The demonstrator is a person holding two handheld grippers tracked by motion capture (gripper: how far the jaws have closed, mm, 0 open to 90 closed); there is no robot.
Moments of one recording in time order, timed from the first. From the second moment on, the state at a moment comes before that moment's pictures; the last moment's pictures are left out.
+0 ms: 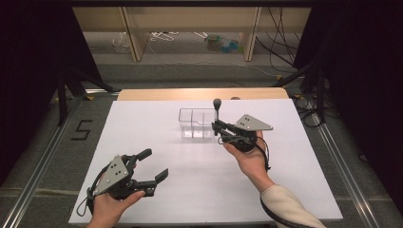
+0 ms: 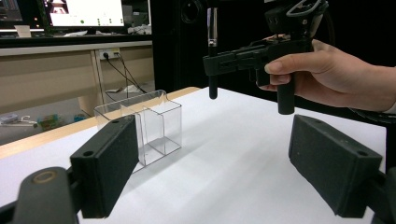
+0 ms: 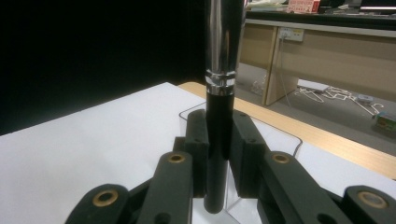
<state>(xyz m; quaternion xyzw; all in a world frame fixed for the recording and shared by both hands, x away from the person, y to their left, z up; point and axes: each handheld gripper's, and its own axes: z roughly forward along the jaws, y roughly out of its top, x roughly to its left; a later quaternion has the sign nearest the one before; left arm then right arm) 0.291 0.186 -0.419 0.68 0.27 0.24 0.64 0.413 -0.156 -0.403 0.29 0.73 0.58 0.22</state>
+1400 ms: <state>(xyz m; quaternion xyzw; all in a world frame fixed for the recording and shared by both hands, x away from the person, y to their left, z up) 0.292 0.187 -0.420 0.68 0.27 0.23 0.64 0.429 -0.147 -0.399 0.29 0.72 0.58 0.23</state>
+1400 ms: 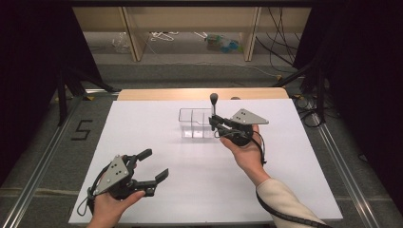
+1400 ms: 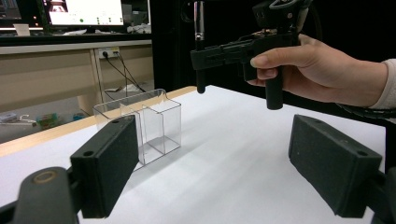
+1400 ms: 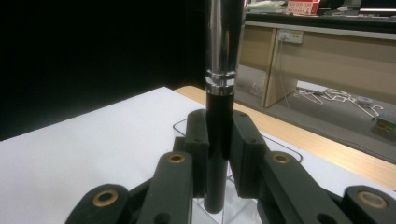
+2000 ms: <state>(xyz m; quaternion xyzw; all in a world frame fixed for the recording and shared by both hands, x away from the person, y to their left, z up) 0.291 0.187 -0.420 0.68 0.27 0.23 0.64 0.437 -0.145 -0.397 0.29 0.72 0.59 0.23</state>
